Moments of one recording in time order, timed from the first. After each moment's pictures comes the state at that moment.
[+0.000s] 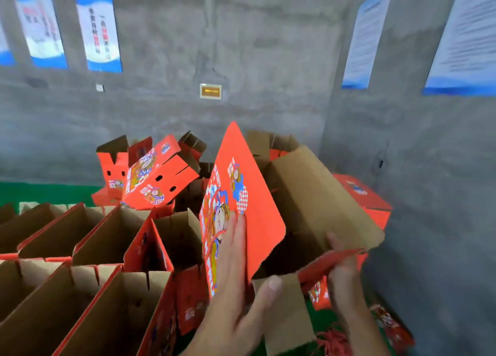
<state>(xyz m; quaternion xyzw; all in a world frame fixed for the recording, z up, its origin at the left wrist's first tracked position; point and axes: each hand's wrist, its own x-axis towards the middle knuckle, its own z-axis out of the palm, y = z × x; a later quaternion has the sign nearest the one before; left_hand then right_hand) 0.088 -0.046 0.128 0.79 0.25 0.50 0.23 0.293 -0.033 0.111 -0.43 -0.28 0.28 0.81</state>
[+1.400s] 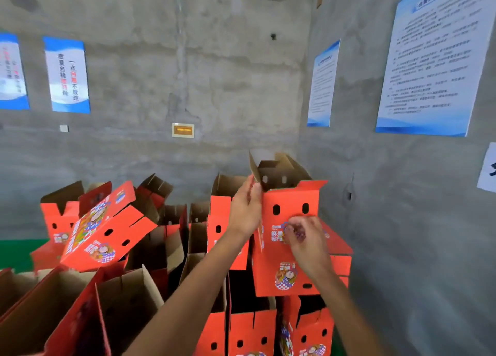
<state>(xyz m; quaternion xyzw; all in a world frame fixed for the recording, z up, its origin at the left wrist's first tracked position) 0.297 0.152 0.246 0.69 0.25 0.55 0.39 0.447 0.070 0.166 -0.64 -0.54 -0.10 0.54</state>
